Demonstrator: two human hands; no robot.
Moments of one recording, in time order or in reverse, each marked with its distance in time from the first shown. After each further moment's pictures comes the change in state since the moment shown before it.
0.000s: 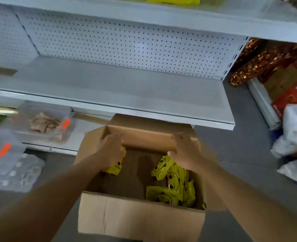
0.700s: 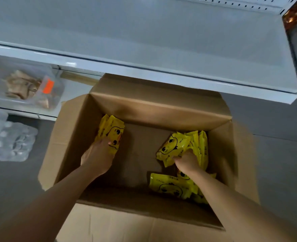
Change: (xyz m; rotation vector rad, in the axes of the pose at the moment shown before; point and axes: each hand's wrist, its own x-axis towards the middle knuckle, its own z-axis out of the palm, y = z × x) left_hand 0.062 -0.085 0.159 -0.063 -0.153 -0.312; right_hand 0.097 0.073 0.210 0.434 -0.334 0.610
